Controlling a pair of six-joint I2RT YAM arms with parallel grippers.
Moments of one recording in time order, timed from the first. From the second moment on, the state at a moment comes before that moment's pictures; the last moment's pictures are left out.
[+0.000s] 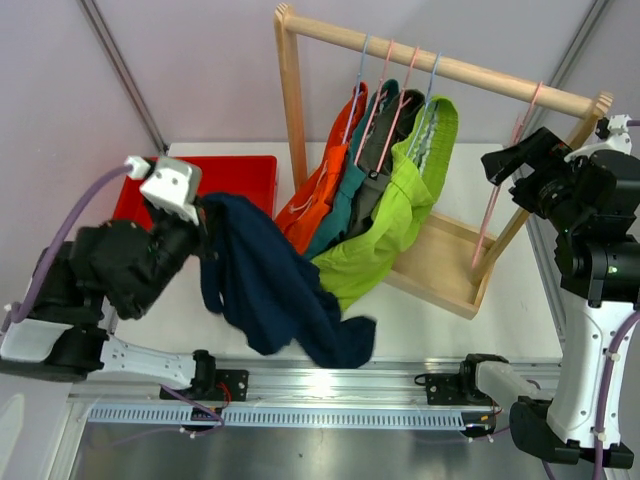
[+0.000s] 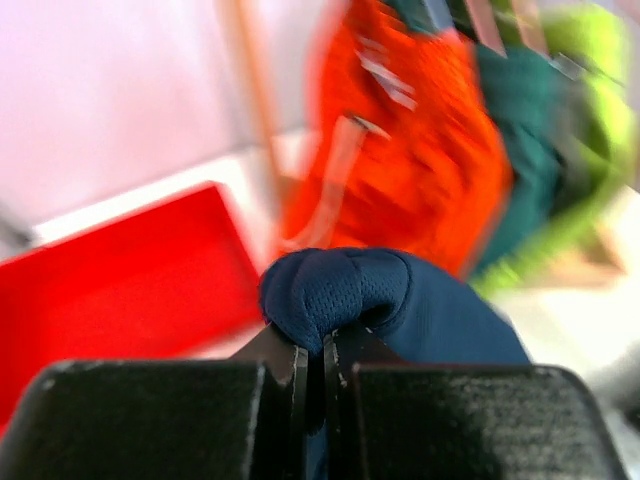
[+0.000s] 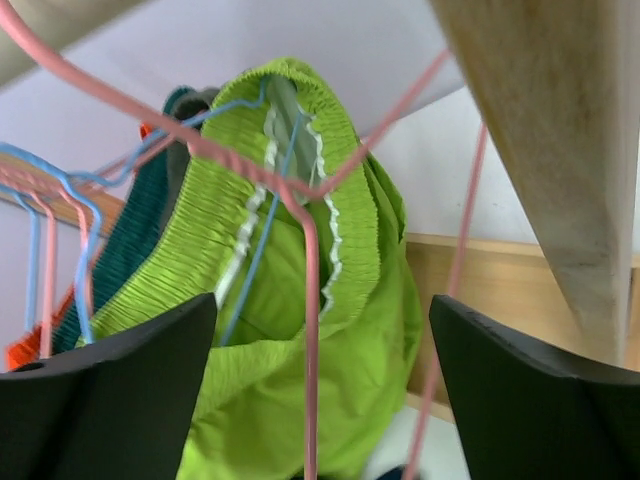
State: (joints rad) left arm -1.57 1.03 1.86 -1.12 -1.10 -0.22; right arm -0.05 1.05 1.75 -0.93 -0.13 0.58
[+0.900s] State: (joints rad) left arm -0.23 1.58 2.42 -0.82 -0.56 0.02; right arm -0.04 0.78 1.56 -0.94 -0.22 0.58
